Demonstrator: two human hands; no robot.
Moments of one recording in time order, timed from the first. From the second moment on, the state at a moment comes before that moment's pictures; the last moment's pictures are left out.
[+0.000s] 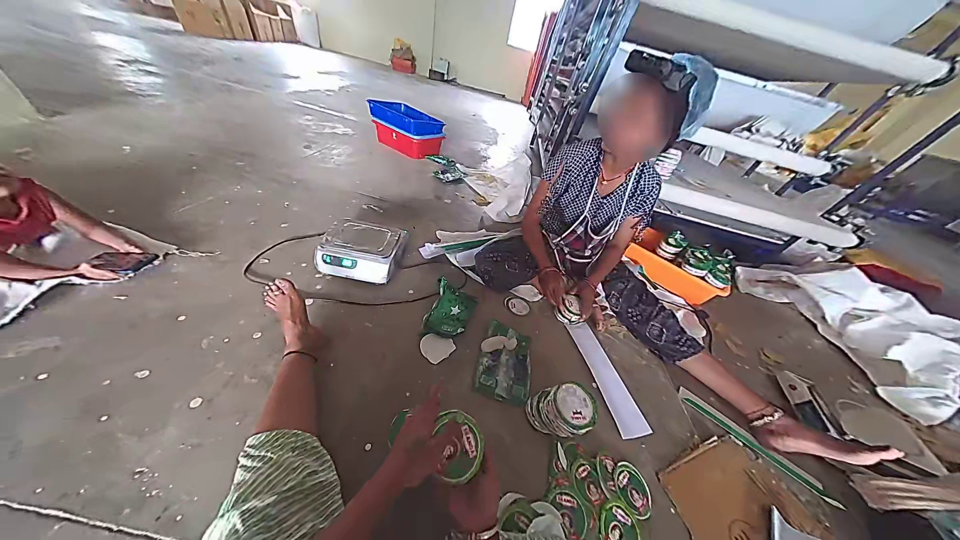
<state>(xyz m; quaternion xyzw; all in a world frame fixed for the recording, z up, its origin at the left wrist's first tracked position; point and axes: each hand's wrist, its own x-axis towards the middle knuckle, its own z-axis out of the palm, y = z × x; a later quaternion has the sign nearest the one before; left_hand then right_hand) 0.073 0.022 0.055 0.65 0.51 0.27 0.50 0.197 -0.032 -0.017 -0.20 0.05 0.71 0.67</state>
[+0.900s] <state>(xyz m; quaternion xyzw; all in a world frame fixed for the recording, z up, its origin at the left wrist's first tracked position) -0.031 0.008 -0.037 0.49 0.61 0.36 0.51 0.376 0.082 0.024 -0.90 -0.42 0.03 0.09</state>
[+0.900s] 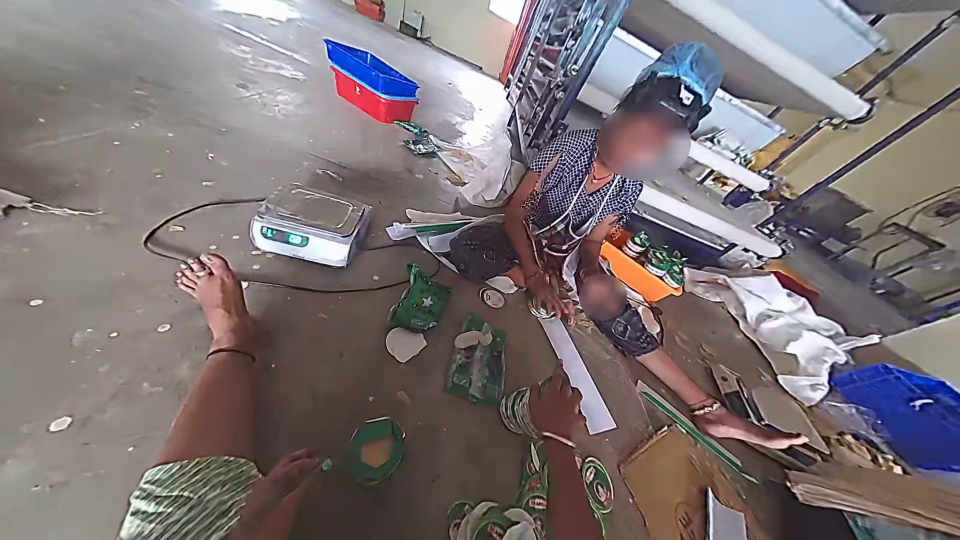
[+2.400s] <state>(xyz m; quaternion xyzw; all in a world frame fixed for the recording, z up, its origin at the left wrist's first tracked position) 0.006 0.032 -0.055 0.63 0.61 0.14 0.46 0.265 0.128 -0.072 -0.76 -0.62 0.04 0.20</state>
